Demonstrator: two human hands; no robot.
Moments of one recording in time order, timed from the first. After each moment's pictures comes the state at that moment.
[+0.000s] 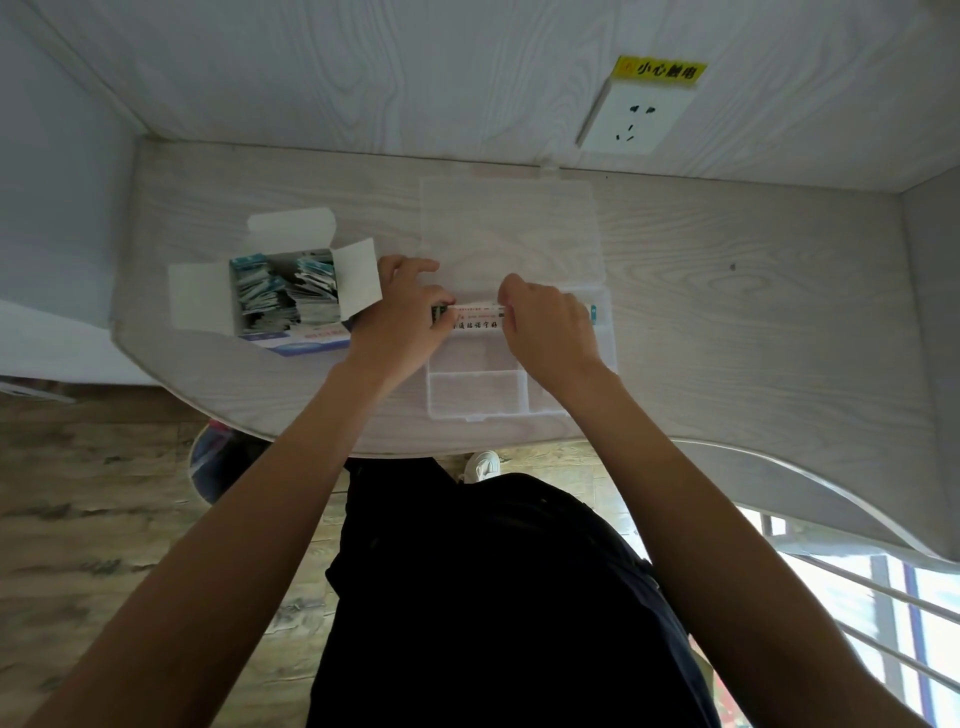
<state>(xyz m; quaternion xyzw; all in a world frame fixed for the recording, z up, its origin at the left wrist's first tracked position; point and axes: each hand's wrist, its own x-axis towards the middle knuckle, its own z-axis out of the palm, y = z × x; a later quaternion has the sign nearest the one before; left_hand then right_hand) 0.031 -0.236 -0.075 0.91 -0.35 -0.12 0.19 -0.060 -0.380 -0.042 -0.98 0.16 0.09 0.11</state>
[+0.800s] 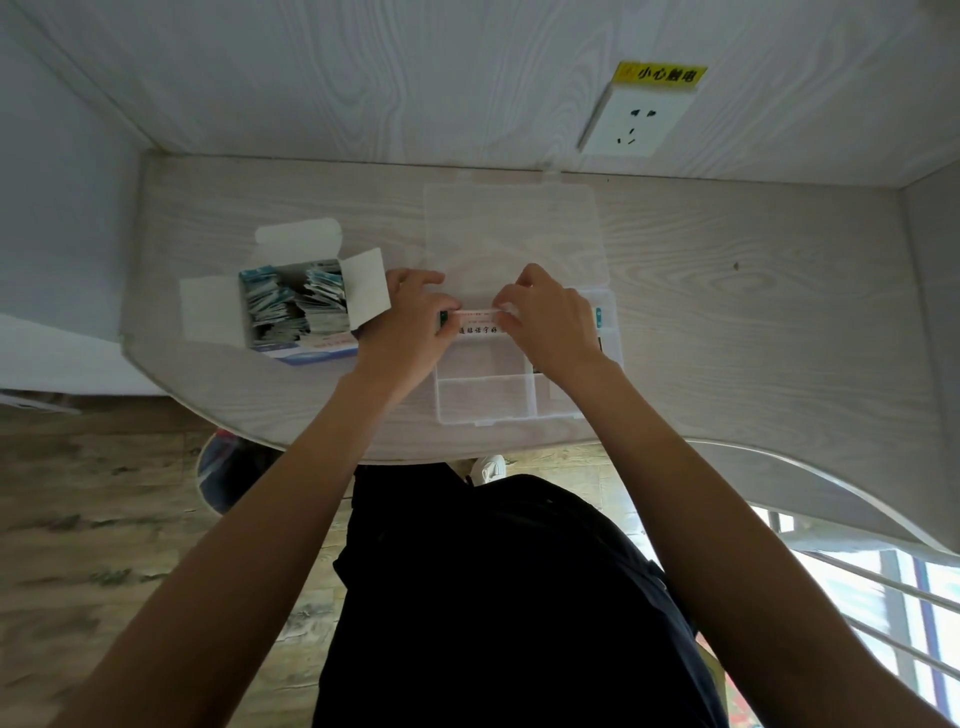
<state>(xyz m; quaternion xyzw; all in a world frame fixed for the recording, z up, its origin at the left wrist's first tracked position) 0.028 -0.234 -0.072 0.91 -0.35 -0.11 0.21 -0.048 -0.385 -0.048 -0.97 0.17 0.10 0.15</state>
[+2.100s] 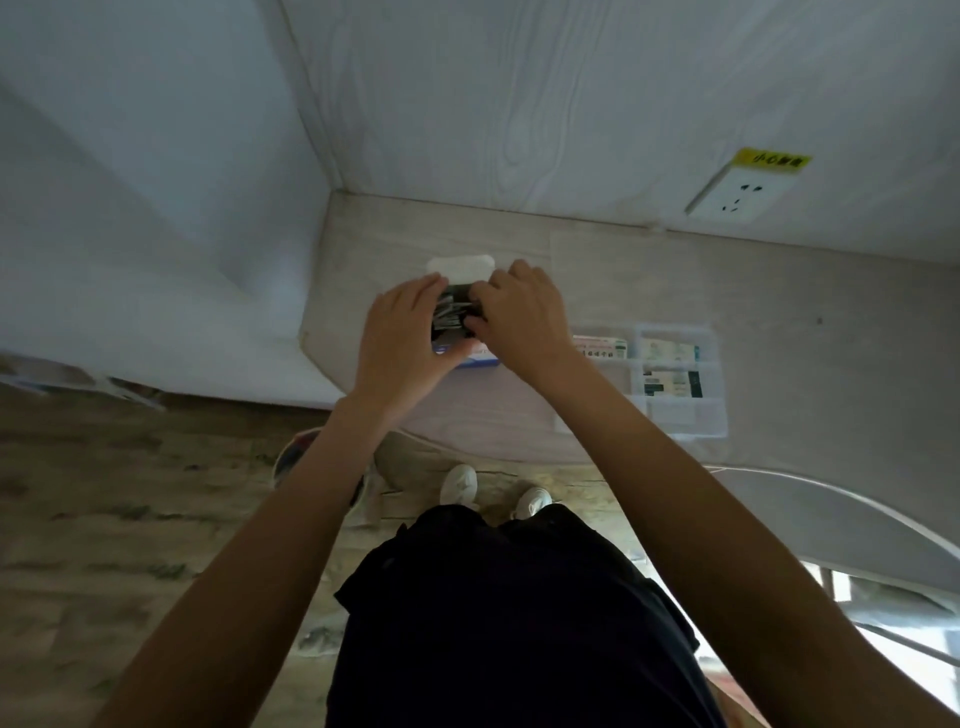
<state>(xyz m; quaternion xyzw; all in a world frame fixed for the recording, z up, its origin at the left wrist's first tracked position) 0.068 -0.097 -0.031 0.92 -0.31 -0.05 0.24 0.031 -0.241 0.003 -1.00 0.01 0.01 0.03</state>
